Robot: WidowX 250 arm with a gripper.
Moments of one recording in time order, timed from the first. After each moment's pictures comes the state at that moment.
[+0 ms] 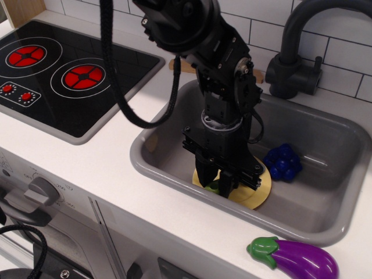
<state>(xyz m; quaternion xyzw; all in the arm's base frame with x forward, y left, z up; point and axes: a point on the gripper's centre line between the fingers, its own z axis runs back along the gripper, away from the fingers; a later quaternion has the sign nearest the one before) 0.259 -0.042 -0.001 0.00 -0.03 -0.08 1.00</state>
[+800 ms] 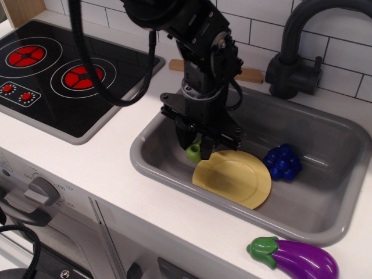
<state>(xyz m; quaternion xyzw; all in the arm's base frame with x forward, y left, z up) 0.284 0.002 0.020 0.06 -0.10 0.00 0.99</state>
